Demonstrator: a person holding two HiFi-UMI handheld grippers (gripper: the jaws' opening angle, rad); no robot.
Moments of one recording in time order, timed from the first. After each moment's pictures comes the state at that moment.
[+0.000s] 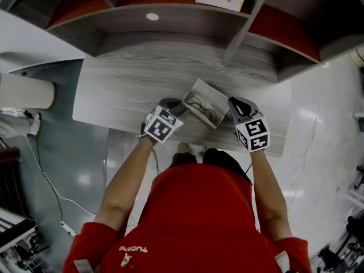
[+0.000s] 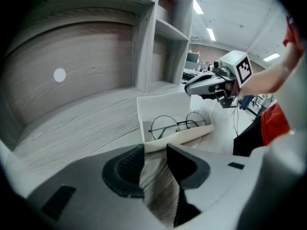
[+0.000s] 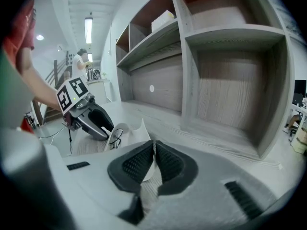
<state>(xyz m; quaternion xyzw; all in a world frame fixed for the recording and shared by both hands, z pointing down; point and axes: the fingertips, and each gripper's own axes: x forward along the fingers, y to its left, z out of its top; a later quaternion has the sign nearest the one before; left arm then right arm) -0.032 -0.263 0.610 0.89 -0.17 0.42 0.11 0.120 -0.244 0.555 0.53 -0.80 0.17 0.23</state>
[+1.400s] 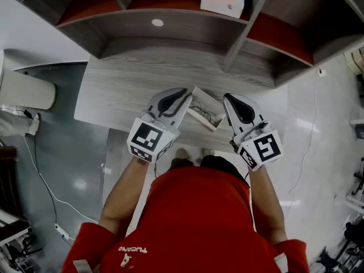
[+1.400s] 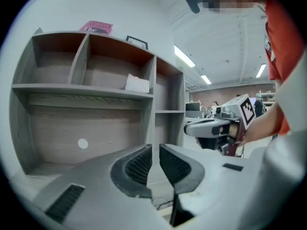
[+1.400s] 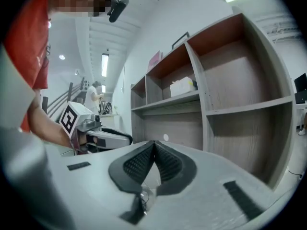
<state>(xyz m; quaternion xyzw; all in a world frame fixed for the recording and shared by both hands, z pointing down) -0.012 -0.270 0.391 0.96 -0.26 0.10 0.04 0.066 -0.238 0.371 0.52 -0.85 0.05 0.04</state>
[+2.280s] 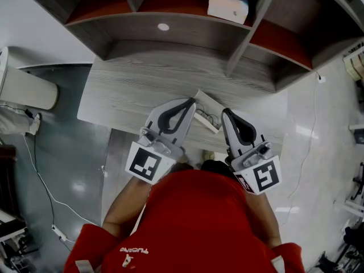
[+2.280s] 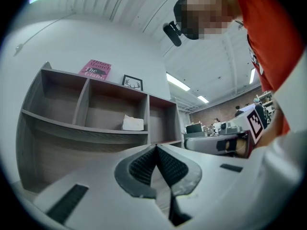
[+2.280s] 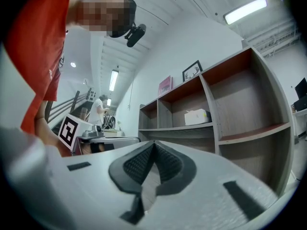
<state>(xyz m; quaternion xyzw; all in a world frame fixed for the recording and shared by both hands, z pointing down) -0.030 -0.227 0.310 0.96 -0.28 -0.02 -0.02 0.028 -0.192 0.299 0.51 -0.86 -0.04 -0.04</state>
